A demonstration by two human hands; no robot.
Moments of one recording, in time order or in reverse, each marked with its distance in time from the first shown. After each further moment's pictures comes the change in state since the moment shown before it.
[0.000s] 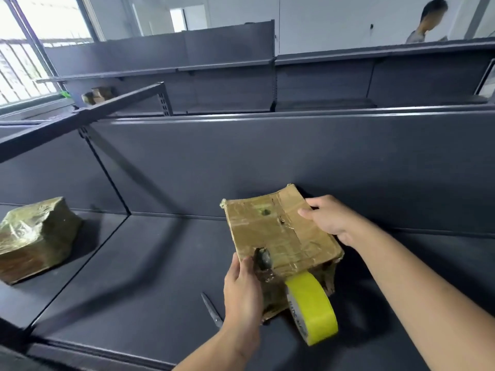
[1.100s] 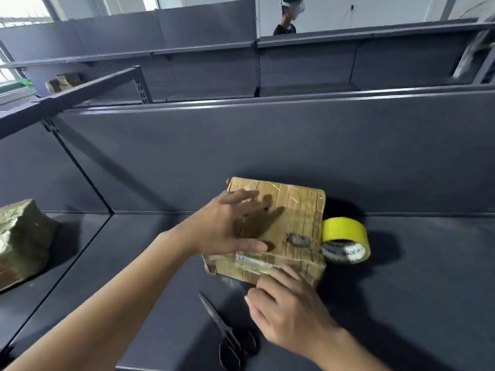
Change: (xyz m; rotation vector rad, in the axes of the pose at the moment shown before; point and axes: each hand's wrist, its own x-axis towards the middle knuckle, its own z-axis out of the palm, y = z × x) left_hand 0.109 0.107 -0.041 1.379 -0.684 0.999; right_hand -0.095 0.047 0.136 -0.677 0.476 -1.111
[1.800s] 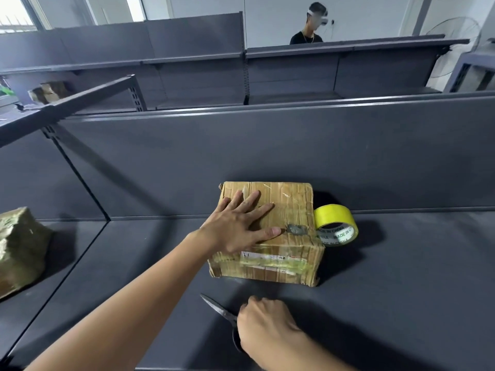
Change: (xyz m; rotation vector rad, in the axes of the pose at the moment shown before) left_hand 0.018 0.012 0.023 0.182 -0.281 -0.209; right_hand 0.034 -0.057 0.013 0.017 -1.141 0.501
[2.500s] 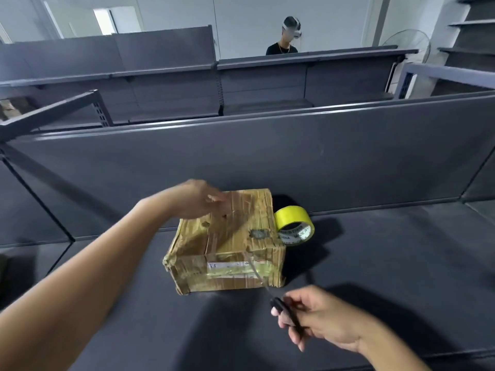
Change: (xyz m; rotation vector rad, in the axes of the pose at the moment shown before) left_hand 0.026 -0.009 -0.079 -0.013 0.034 0.084; right_hand -0.076 0.142 0.013 1.493 -0.029 -0.077
